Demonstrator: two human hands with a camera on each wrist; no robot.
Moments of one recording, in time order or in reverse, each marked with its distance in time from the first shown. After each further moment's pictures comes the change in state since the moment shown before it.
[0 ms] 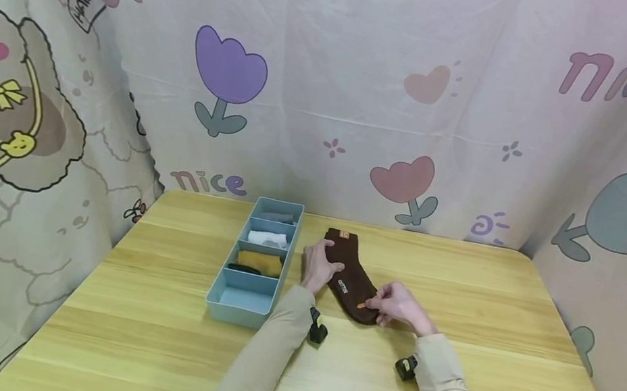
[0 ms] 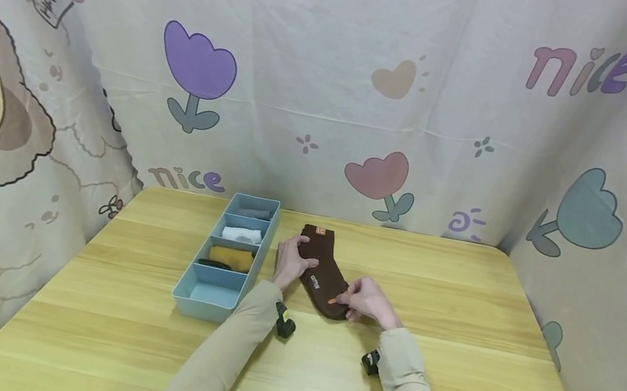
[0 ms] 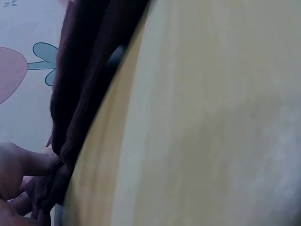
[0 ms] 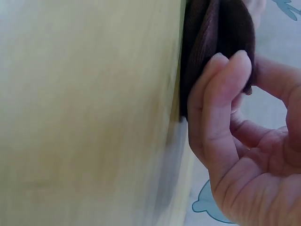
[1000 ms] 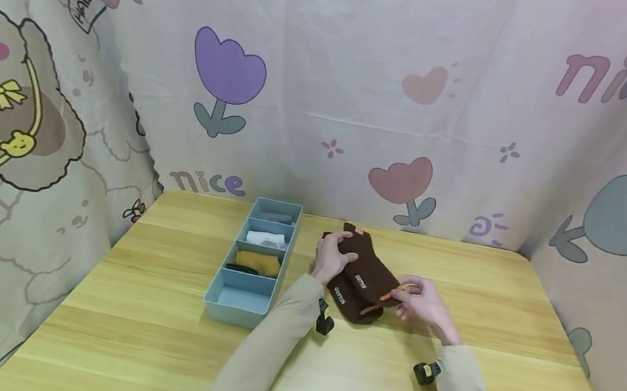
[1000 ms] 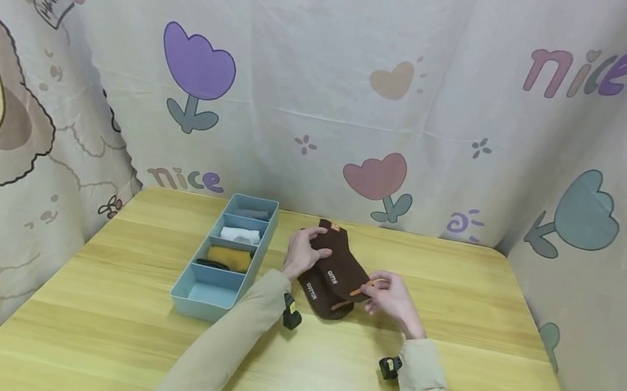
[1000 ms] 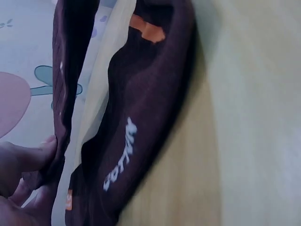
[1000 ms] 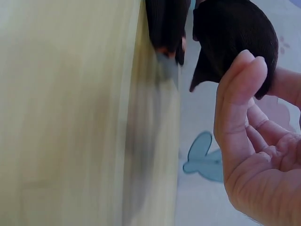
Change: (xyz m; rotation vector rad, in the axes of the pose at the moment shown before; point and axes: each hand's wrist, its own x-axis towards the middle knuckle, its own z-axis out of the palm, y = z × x) left_hand 0.013 0.029 0.007 -0.106 -0.073 0.103; right_hand -0.023 0.008 -0.039 0.219 0.090 -0.118
